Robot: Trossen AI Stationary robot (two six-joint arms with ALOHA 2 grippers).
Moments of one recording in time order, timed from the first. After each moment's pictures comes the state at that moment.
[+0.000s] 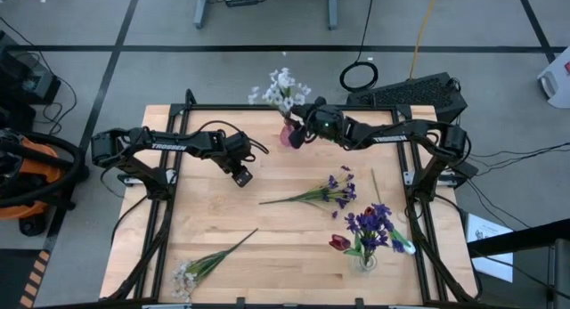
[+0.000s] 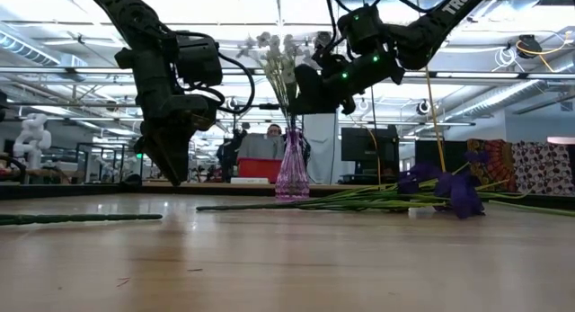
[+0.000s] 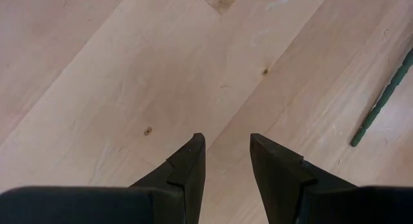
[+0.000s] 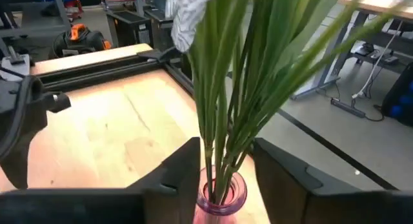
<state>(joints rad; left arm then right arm) 0.33 1.47 0.77 -0.53 0.19 -0.41 -0.38 1.71 0.99 0.45 0.21 0.04</state>
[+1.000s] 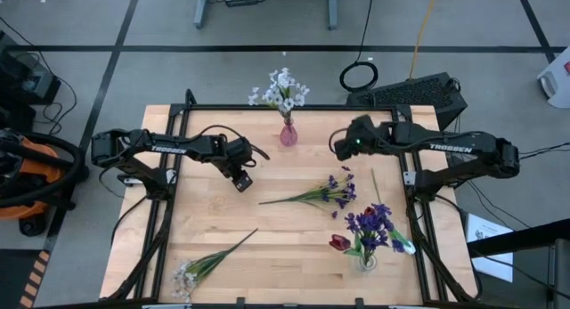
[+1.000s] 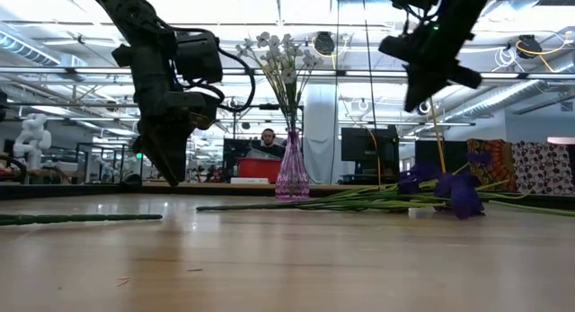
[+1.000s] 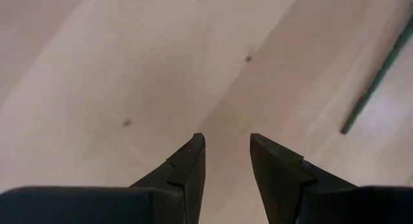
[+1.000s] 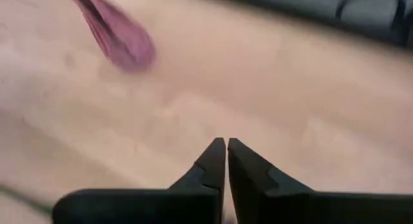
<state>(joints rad) 0.28 1.47 0.77 -0.54 0.18 -0.43 -0.25 1.20 0.99 -0.82 0.38 0.85</state>
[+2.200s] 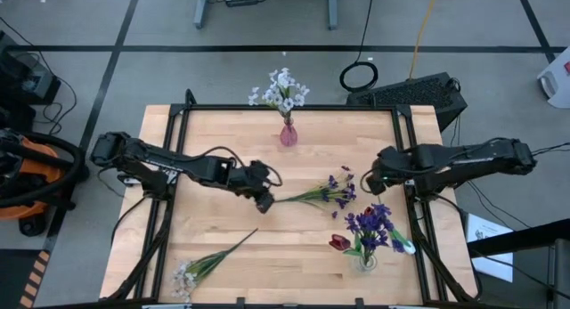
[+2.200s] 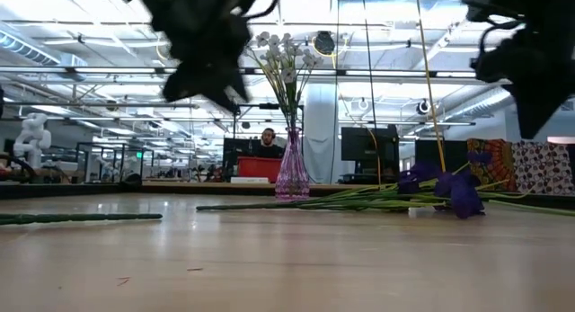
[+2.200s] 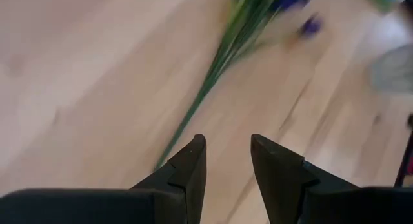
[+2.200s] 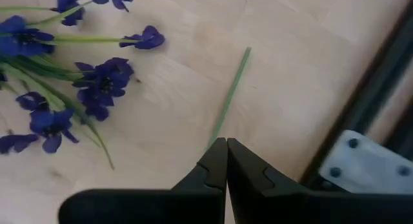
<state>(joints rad) -0.12 1.49 1.00 -0.42 -0.07 -0.85 0.04 0.94 0.74 -1.25 0.19 1.13</state>
